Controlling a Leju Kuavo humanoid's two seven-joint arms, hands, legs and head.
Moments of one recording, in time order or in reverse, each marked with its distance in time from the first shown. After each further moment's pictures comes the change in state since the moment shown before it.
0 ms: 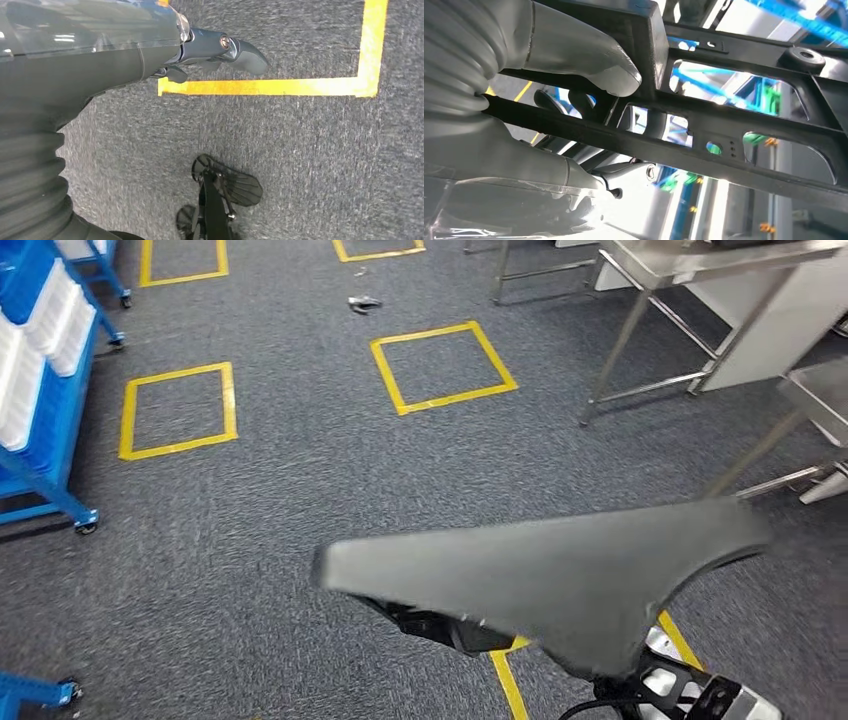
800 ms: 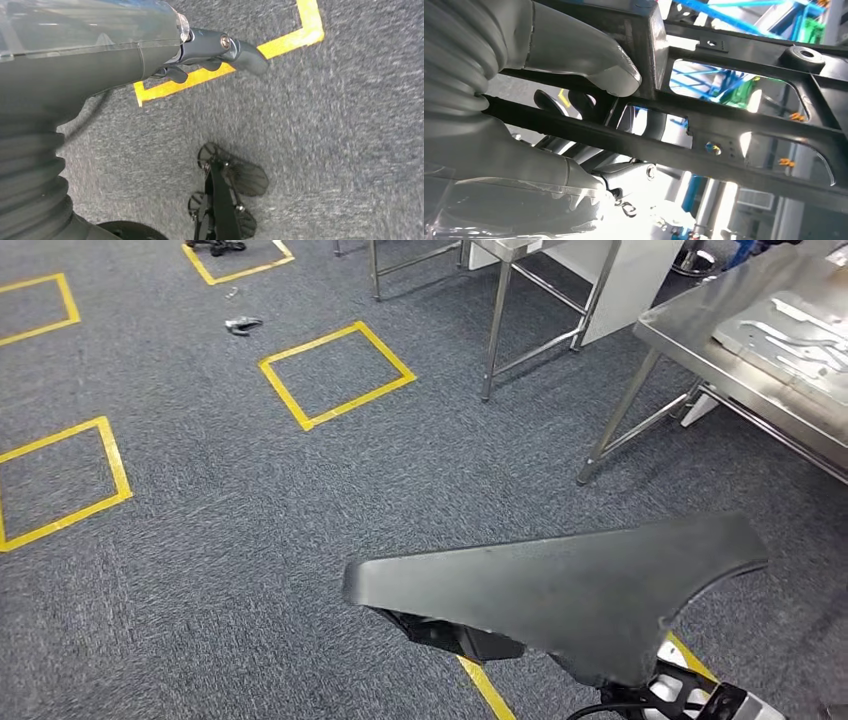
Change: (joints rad) left arm 0.001 0.001 0.012 -0.001 -0.002 -0.015 -0.004; right arm 0.056 0.005 -0.033 0.010 0.004 0.030 -0.055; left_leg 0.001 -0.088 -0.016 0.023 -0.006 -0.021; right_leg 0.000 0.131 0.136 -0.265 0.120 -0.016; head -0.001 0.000
